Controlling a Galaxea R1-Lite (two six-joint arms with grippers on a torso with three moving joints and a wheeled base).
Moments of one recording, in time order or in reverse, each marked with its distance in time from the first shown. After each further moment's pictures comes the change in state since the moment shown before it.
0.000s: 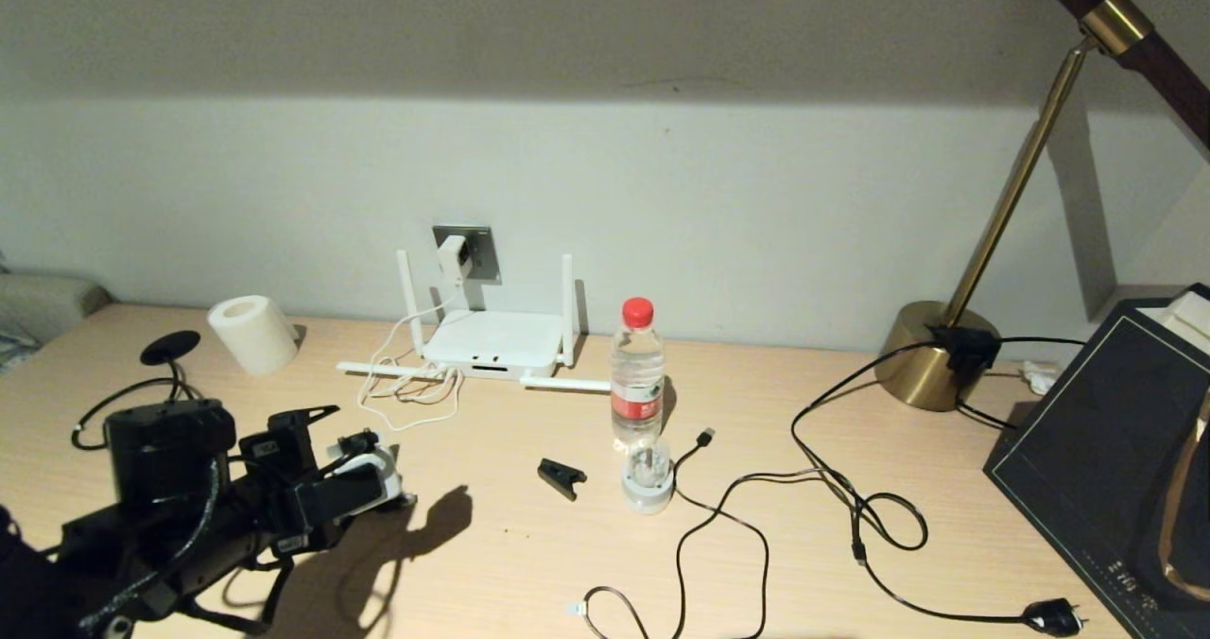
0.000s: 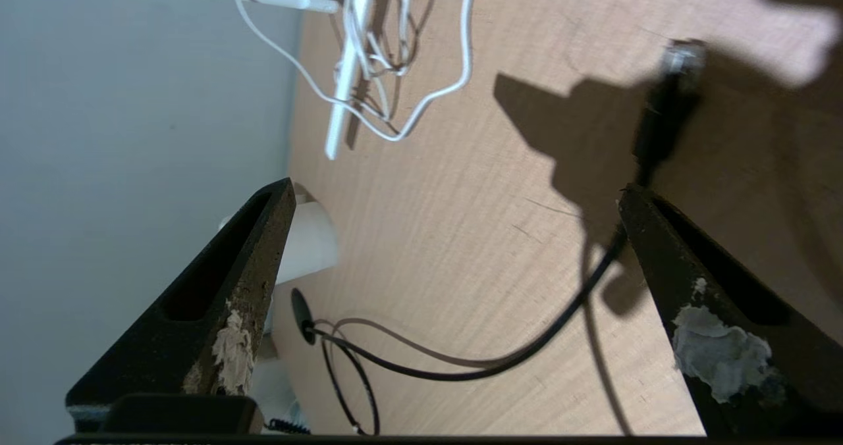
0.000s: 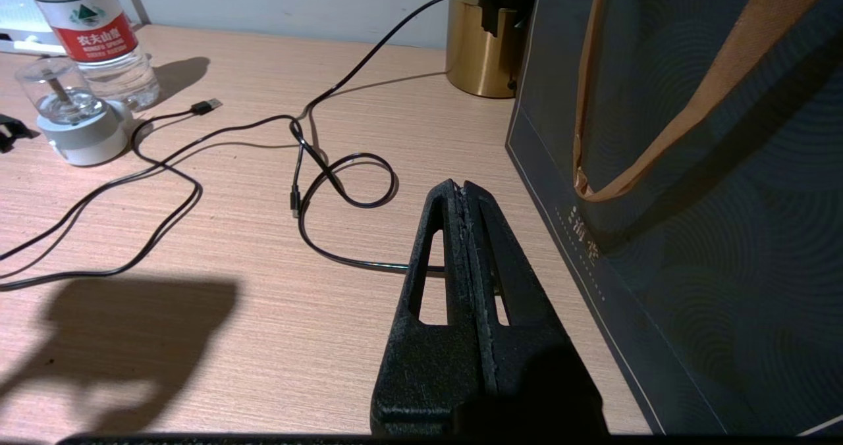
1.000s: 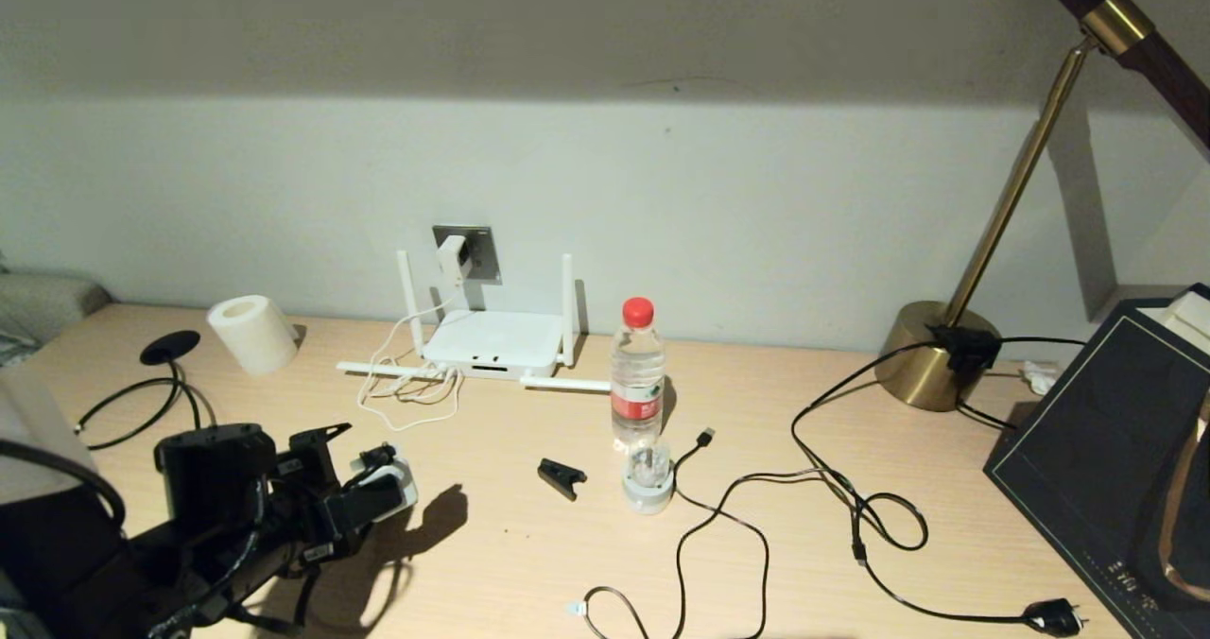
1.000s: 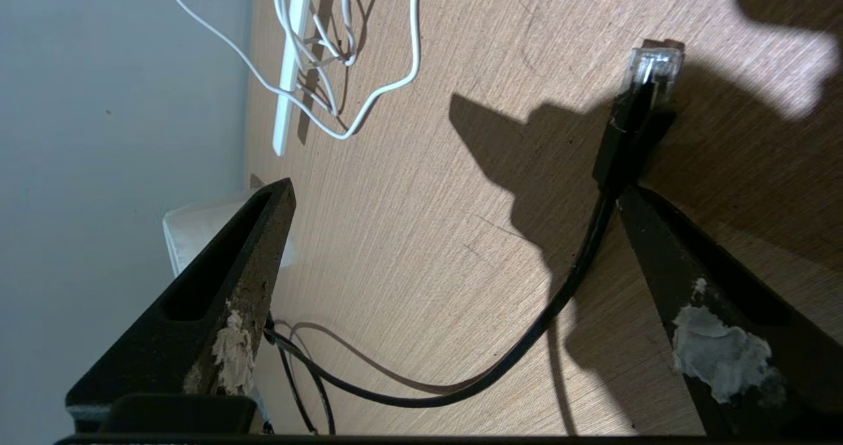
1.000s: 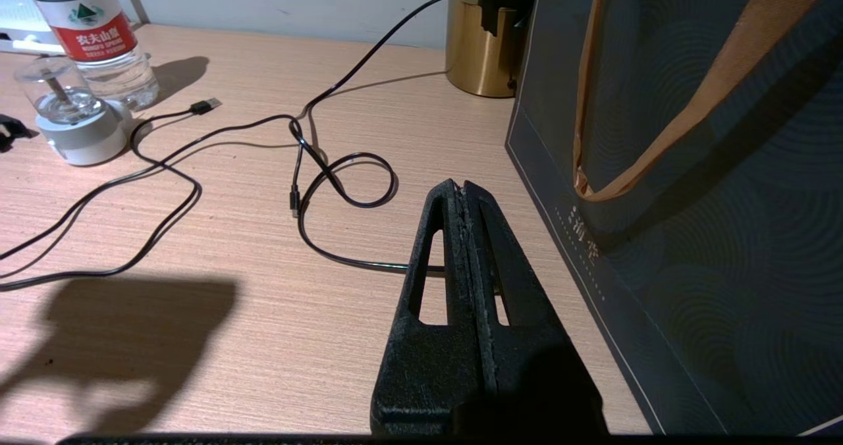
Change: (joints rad) left arm -0.006 0.205 0.047 -0.241 0.017 -0.036; right arm 0.000 0.000 0.000 0.000 0.000 0.000
